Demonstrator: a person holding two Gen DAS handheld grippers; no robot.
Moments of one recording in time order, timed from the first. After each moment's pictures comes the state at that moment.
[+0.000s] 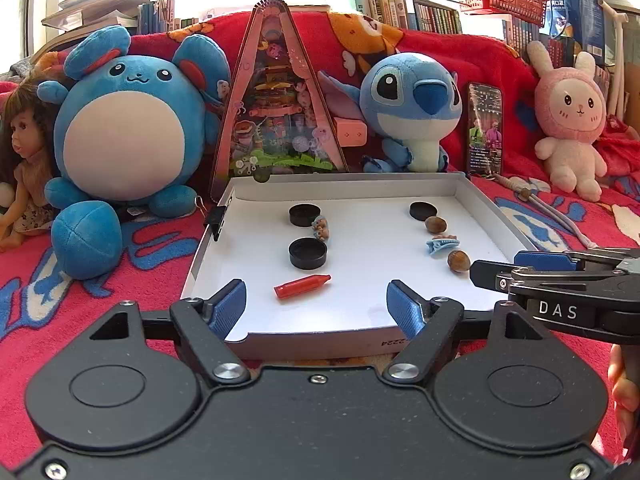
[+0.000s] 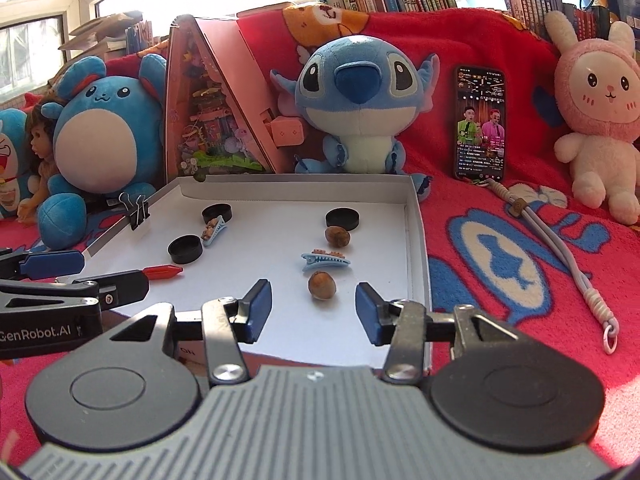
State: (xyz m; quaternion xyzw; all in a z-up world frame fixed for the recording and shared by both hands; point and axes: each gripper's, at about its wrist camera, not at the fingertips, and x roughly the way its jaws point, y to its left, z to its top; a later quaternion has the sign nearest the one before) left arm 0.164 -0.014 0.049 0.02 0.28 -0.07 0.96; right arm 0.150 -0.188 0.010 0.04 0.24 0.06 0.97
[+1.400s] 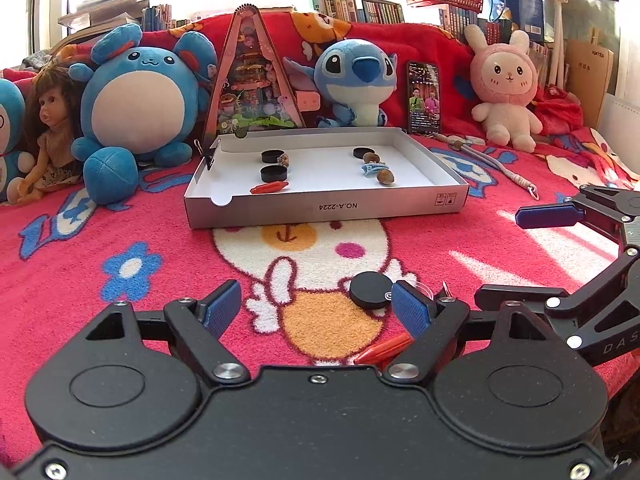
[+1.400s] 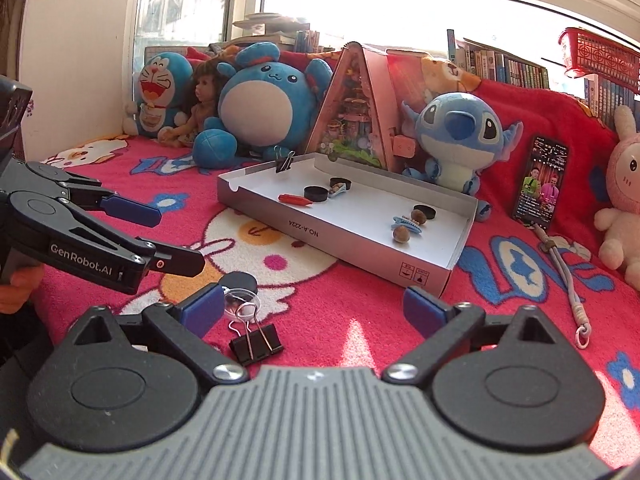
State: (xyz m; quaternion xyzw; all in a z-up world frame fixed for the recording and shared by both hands) left arm 0.014 -0.009 0.036 0.04 0.29 -0.11 0.95; right arm 0.005 -0.196 -0.001 -0.10 0.19 0.22 0.95
